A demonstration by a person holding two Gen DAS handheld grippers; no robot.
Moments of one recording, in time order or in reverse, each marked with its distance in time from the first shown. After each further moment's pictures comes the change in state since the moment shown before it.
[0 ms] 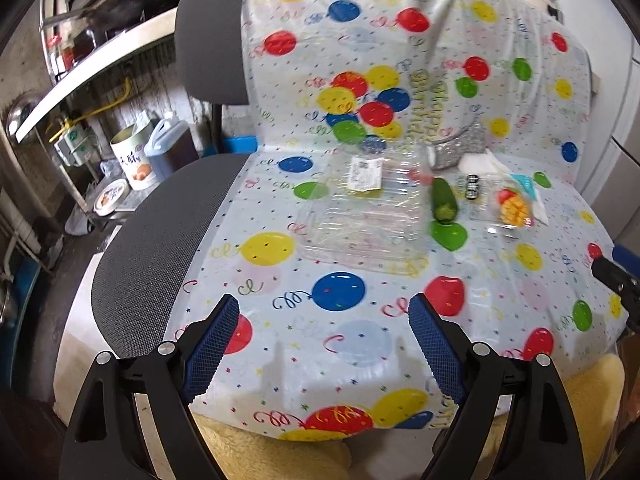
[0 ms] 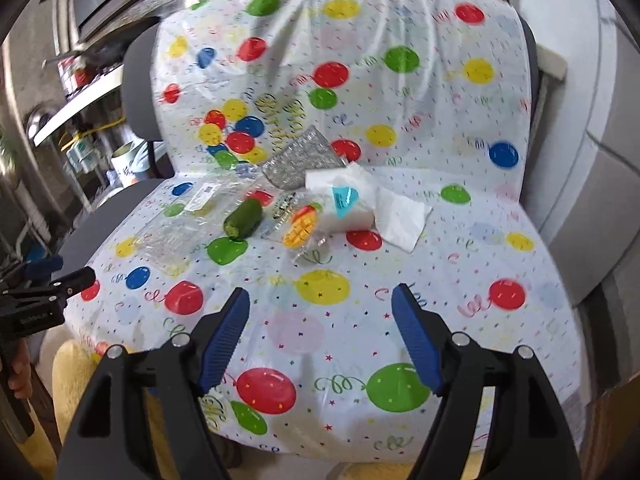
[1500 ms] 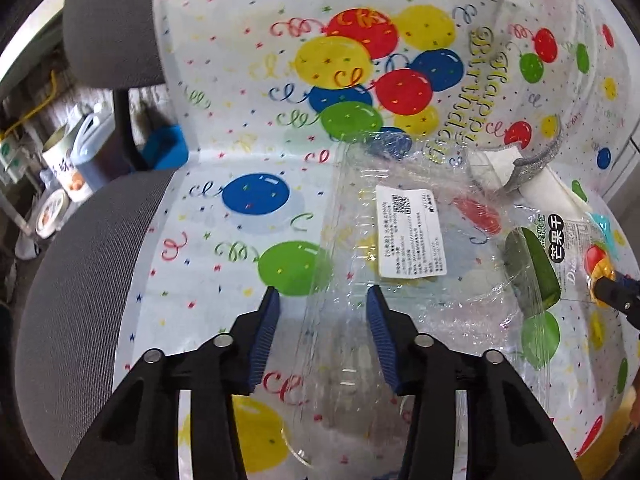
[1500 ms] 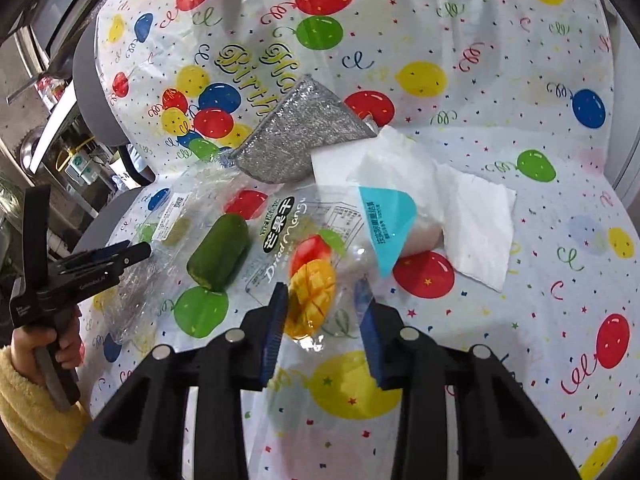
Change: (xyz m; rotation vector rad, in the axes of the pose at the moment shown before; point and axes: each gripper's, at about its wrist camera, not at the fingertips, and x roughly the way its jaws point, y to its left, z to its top) left arm 0.158 0.010 0.090 0.090 0.090 -0.160; right arm 0.117 -0.001 0.053 0.081 0.150 0.122
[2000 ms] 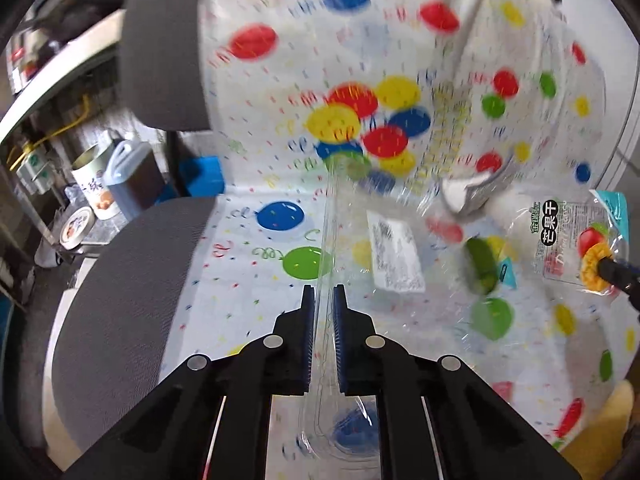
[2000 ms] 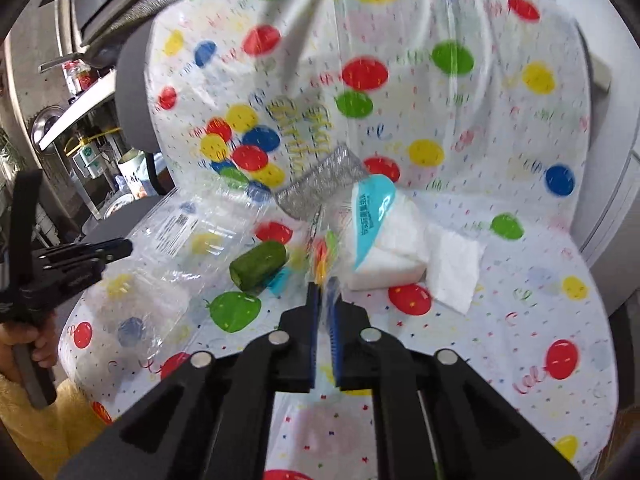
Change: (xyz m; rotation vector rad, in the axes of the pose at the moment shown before) left arm -0.087 -0.009 -0.029 -0.047 -0.158 0.048; right arm -0.069 0.030 -0.015 -0.133 -0.197 -0.061
